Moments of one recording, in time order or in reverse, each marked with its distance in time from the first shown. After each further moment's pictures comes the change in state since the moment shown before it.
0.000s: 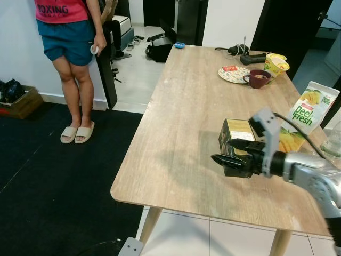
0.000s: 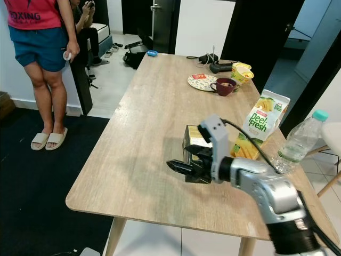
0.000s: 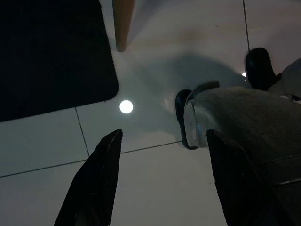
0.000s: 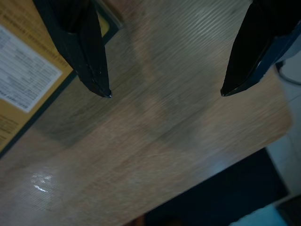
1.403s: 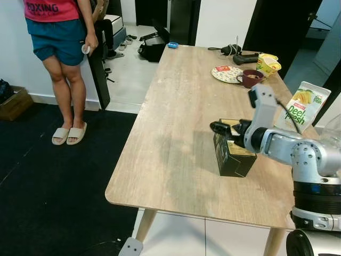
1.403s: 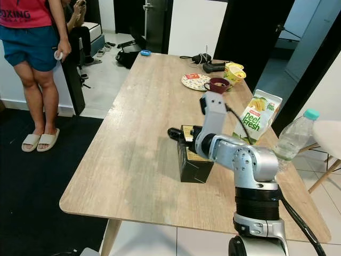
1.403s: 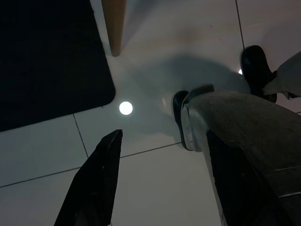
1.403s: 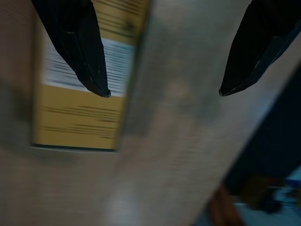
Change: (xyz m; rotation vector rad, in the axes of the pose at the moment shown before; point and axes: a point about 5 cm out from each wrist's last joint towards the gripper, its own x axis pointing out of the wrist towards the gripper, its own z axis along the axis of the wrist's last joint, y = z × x) left arm 0.000 0.000 -0.001 0.007 0.008 0.000; right arm 0.018 -0.008 0.039 0.344 -0.026 -0.425
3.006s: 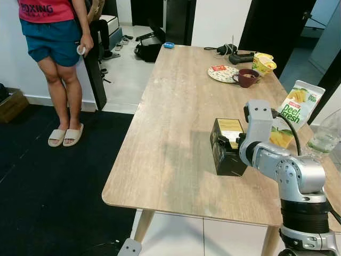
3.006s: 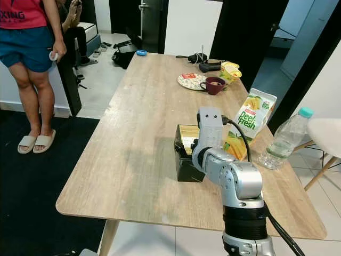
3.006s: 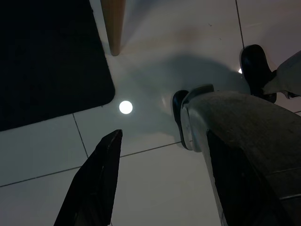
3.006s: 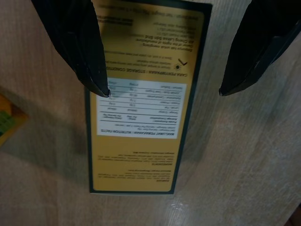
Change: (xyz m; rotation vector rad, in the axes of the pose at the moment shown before) left arm -0.001 0.000 -0.002 -0.017 0.003 0.005; right arm 0.002 0.005 -0.031 -0.076 0.029 -0.192
